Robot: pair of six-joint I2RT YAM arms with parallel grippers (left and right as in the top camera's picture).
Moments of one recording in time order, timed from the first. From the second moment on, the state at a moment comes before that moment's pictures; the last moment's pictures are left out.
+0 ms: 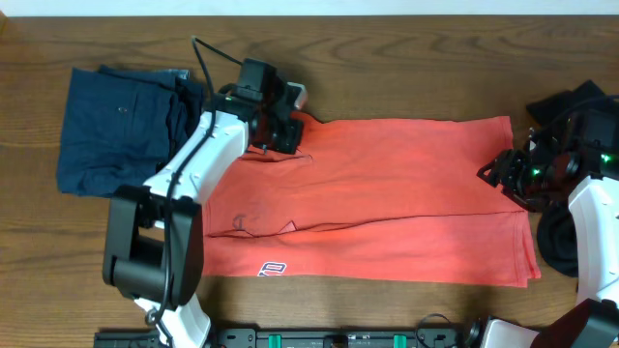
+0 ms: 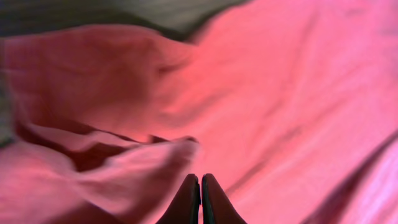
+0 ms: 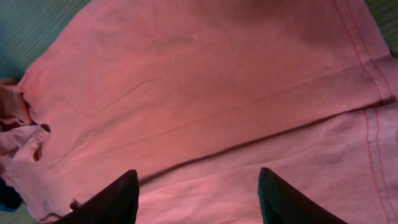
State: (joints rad) left arm -0.31 1.87 1.35 -0.67 0.39 -0.01; right arm -0.34 1.42 1.07 -0.97 -0.37 0.24
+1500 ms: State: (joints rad) left arm -0.27 2.01 1.35 -0.51 0.07 -0.18; right arm -0.34 1.42 1.07 -0.98 -0.37 0.24
